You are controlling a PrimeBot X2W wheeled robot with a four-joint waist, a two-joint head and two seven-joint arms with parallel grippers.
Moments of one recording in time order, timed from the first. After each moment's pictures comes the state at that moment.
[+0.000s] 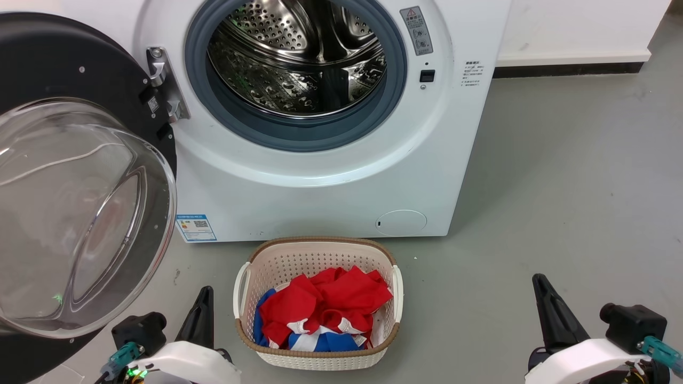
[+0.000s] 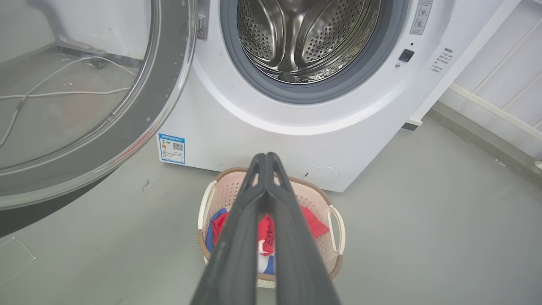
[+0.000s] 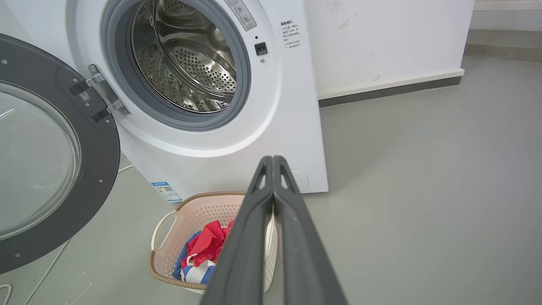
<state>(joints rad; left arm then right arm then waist) -0.02 0.23 -0.22 0.22 -0.55 0.08 -0.16 0.06 -0.06 0.02 0.07 0.27 0.13 -0.06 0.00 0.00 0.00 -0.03</state>
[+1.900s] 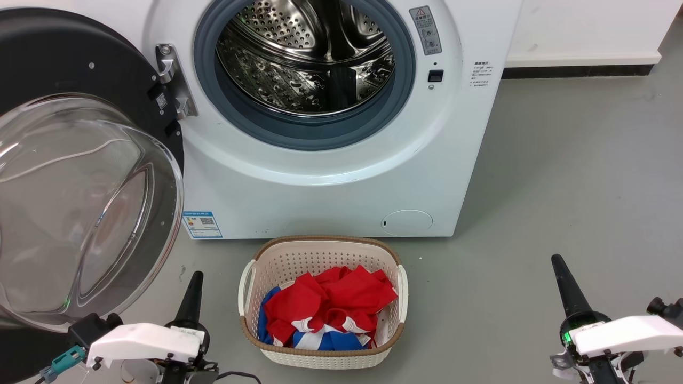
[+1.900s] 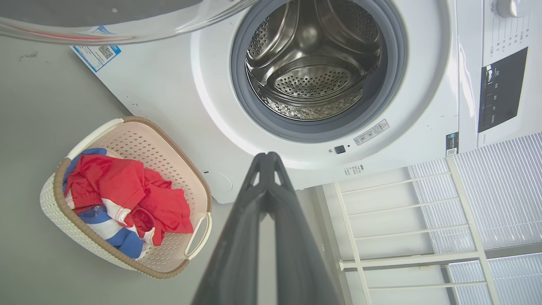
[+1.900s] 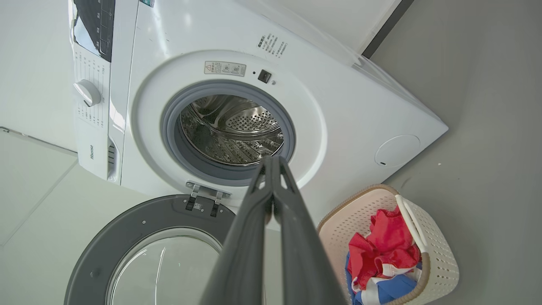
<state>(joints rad) -0.07 0.12 -0.01 0.23 -1.22 -0.05 0.01 -0.04 -0.08 -0.03 0.18 1.16 0.13 0.02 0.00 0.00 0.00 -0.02</state>
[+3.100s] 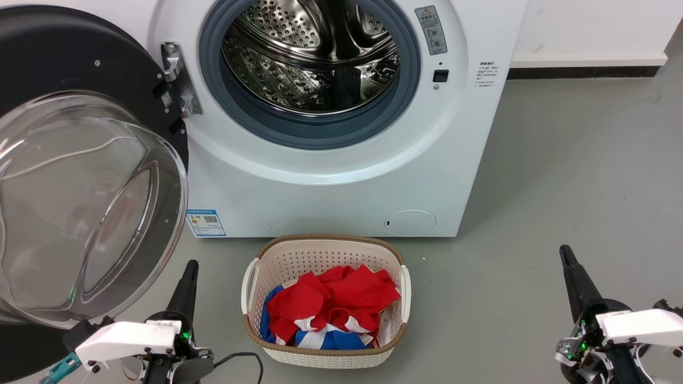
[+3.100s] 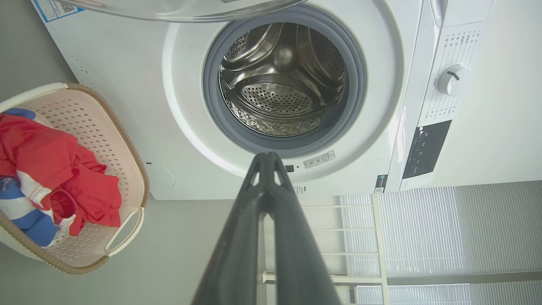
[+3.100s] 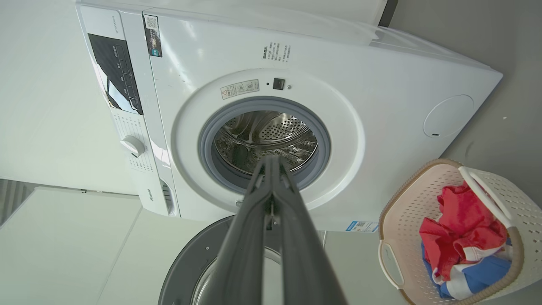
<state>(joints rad) -0.09 0.07 0.08 0.24 -1.49 -0.11 0.08 -0.08 -0.08 -0.06 0.22 1.48 0.13 0.06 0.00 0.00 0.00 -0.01</state>
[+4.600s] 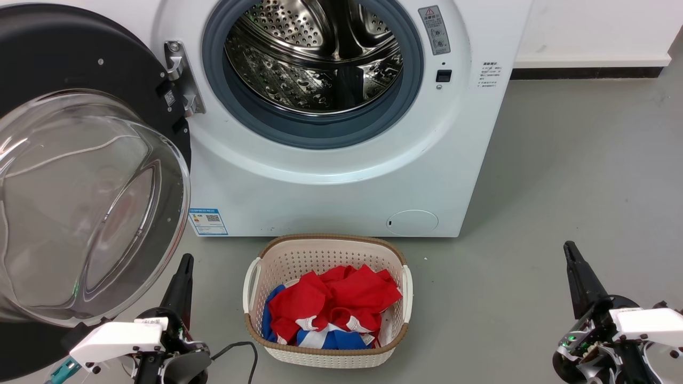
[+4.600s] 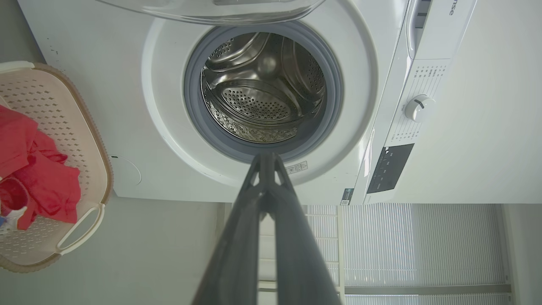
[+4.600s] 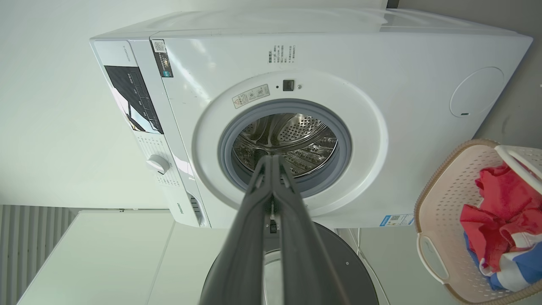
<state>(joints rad) -0.10 0.05 0.12 0.25 -1.61 -0.13 0.11 -0.10 -0.07 -0.09 0.24 1.64 0.13 0.09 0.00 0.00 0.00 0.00</state>
